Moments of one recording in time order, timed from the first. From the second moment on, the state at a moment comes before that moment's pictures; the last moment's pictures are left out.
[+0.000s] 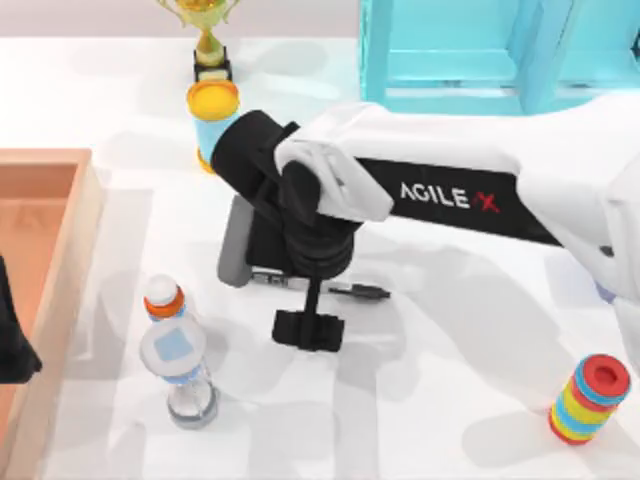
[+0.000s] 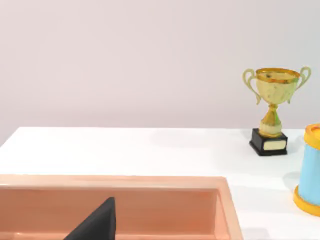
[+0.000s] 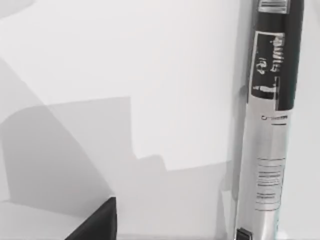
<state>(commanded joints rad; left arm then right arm) 0.00 0.00 0.00 0.00 0.00 0.00 0.79 2.41 1.78 -0.78 0.25 -0.60</state>
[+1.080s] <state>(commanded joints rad) 0.00 0.00 0.00 0.00 0.00 0.00 0.79 2.41 1.78 -0.78 0.25 -0.60</state>
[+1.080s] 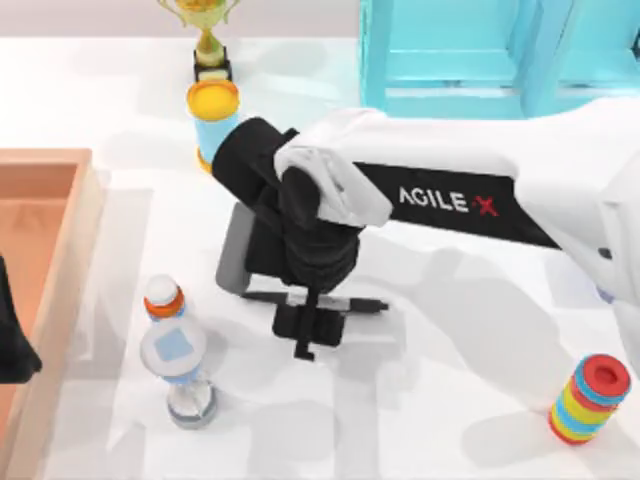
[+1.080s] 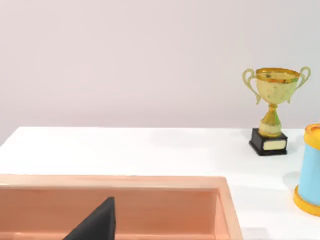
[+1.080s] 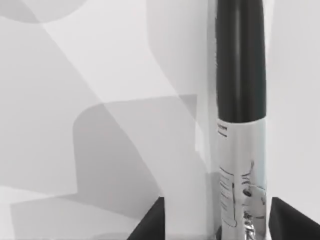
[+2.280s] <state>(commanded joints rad) 0.00 0.00 0.00 0.00 0.00 0.00 1.03 1.91 1.75 -1.30 0.26 -0.25</state>
